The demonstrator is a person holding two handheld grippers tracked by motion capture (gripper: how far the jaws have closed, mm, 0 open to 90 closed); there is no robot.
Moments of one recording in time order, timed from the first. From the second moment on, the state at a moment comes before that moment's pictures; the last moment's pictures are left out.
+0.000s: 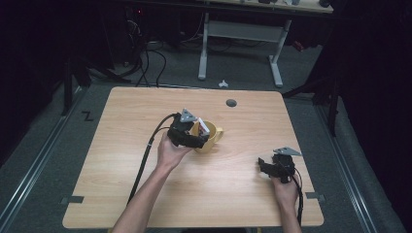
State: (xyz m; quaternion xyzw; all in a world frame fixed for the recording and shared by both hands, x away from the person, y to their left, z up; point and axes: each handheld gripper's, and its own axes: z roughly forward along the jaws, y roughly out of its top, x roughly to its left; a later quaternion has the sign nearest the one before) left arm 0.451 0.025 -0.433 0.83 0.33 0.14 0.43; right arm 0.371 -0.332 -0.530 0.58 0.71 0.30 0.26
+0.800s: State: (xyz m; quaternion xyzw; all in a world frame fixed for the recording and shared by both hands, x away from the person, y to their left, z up) left arm 0.436 0.066 -0.426 0.80 0.35 0.15 0.46; right arm 0.371 -0.332 -0.530 0.58 0.71 0.30 0.26
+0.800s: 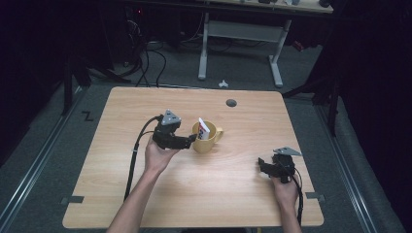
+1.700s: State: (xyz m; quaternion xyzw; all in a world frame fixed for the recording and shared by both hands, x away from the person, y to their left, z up) left arm 0.425 0.098 -0.418 0.78 0.37 0.15 0.47; right arm 0.371 -0.332 -0.530 0.58 0.71 0.30 0.26
